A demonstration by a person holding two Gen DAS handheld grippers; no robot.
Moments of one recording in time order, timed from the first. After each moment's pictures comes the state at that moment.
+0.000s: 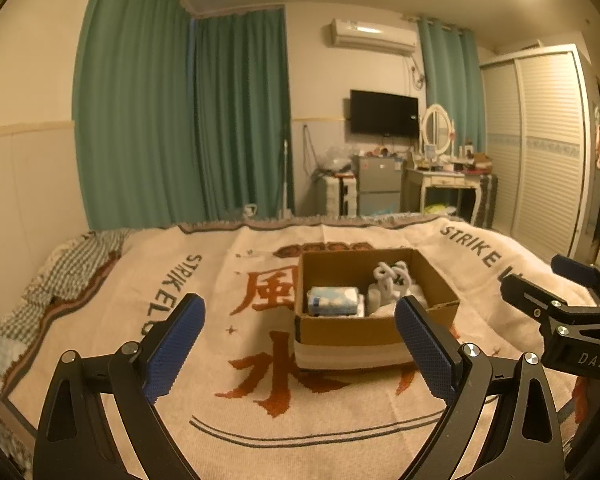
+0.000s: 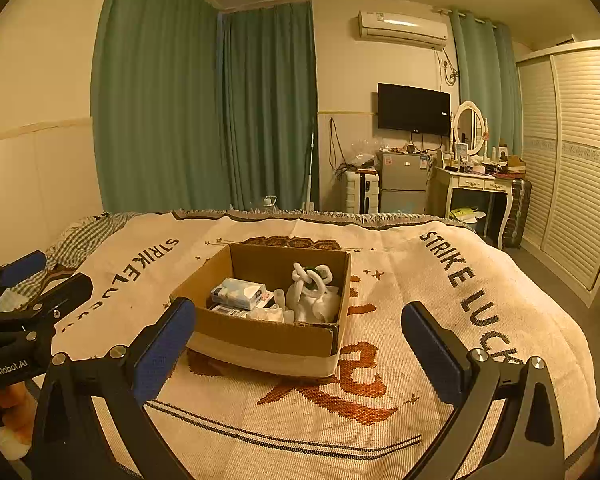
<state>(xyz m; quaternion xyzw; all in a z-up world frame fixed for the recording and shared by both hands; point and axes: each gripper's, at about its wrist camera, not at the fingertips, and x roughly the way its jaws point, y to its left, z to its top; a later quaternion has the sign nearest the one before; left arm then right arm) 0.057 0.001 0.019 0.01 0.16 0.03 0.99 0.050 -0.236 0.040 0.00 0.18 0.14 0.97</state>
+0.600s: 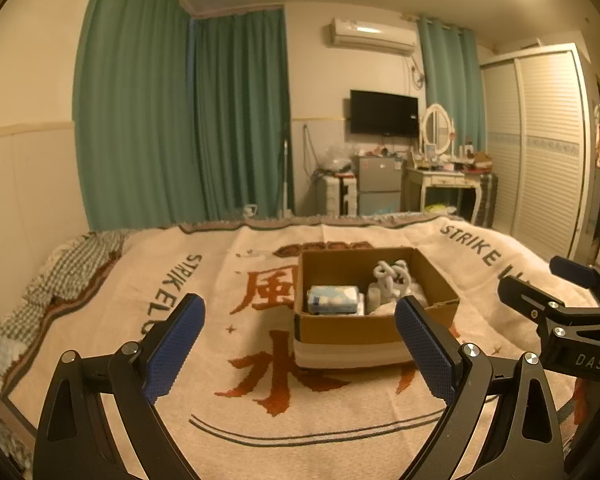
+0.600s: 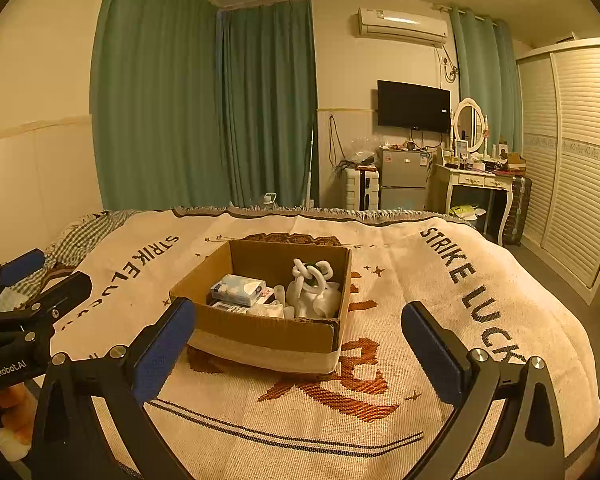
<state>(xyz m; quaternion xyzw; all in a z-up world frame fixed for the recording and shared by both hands) 0.056 0.002 0.016 0.01 0.16 0.03 0.99 0.048 -0.236 0.036 0.00 0.19 0.14 0.97</state>
